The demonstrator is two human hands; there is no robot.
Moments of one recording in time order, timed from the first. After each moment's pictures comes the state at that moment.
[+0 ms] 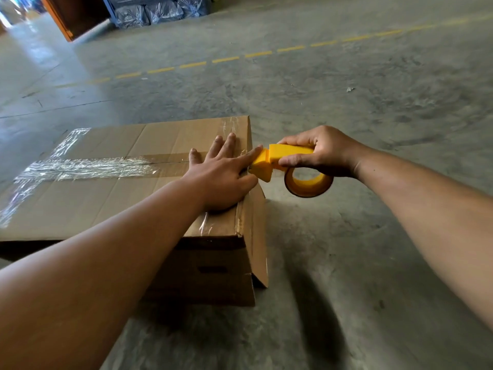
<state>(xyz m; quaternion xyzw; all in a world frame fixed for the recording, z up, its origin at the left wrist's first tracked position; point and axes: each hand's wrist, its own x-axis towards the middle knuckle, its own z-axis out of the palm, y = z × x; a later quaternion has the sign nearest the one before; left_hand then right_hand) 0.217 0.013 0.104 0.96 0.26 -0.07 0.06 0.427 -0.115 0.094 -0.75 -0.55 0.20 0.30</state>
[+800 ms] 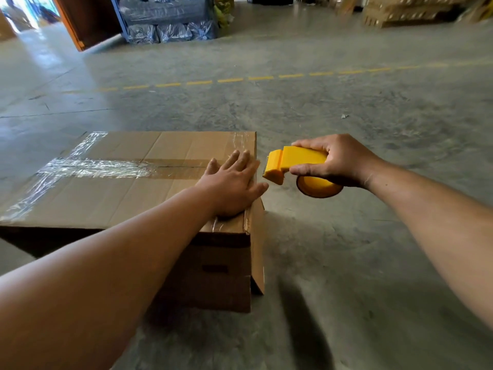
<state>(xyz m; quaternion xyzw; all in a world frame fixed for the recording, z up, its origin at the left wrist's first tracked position) 0.205 0.004 0.104 0.97 0.25 -0.04 0.07 0.409 -0.141 0.129 -0.79 -0.54 0.09 0.27</state>
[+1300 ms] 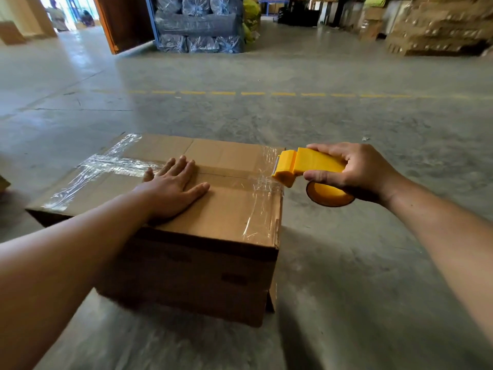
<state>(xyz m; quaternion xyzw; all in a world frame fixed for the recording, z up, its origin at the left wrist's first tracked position) 0.082 0.111 0.102 0.91 0.41 -0.05 0.07 0.375 -0.117 0.151 -0.76 -0.56 0.06 0.32</state>
